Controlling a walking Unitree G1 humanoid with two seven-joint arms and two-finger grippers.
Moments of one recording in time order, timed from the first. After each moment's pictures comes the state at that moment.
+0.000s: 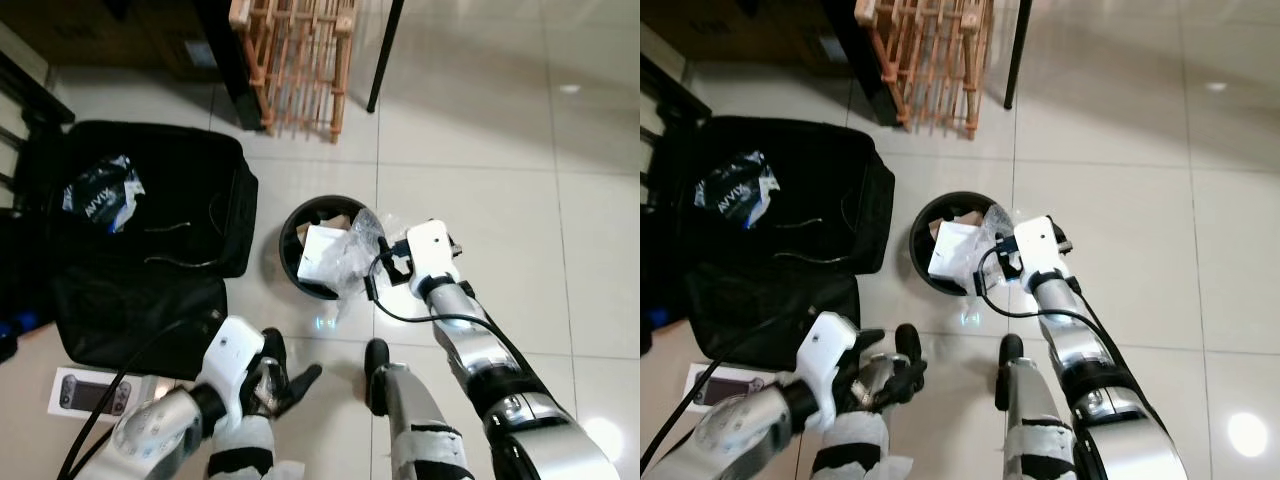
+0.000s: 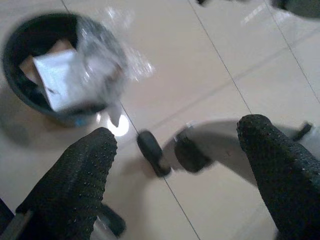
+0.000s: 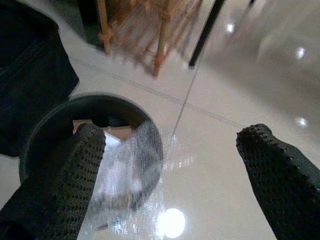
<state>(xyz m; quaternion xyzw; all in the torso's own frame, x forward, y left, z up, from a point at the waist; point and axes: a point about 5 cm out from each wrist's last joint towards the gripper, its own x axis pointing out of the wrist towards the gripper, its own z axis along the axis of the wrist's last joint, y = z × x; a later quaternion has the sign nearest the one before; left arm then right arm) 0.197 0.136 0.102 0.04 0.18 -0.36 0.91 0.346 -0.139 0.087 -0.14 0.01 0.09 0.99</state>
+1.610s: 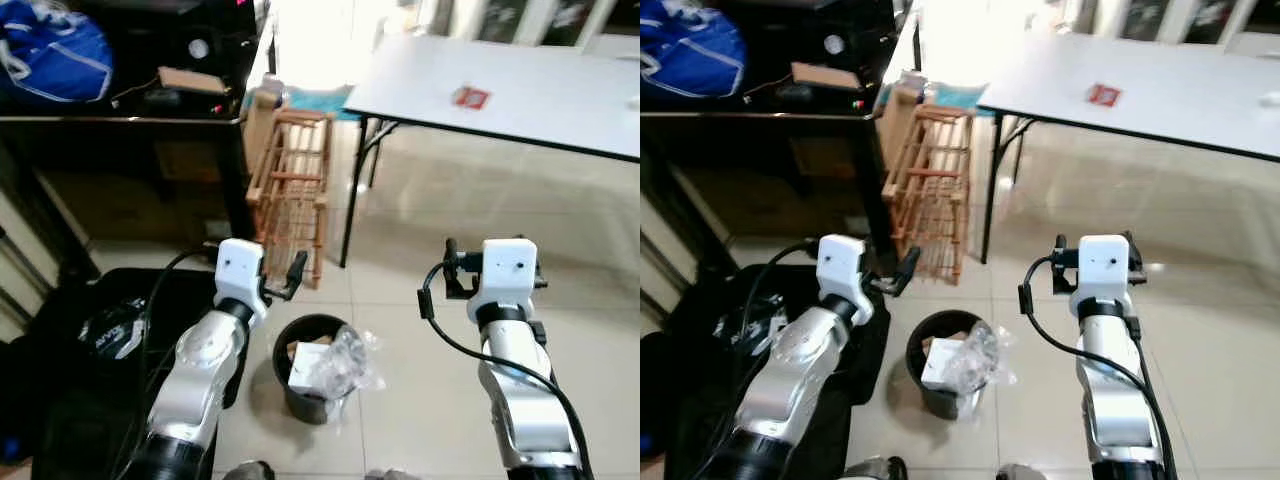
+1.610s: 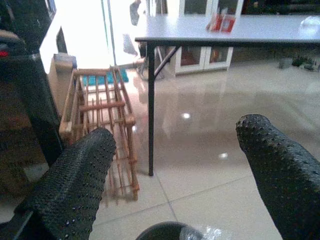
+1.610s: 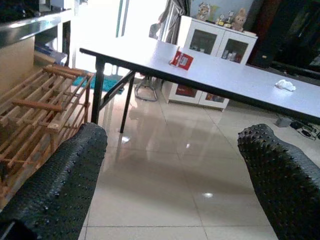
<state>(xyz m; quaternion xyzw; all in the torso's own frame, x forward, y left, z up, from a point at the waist) 0.301 0.118 0.112 0.00 0.01 -0.18 0.98 0.279 -0.180 0.124 -0.11 -0.01 -0.09 0.99</state>
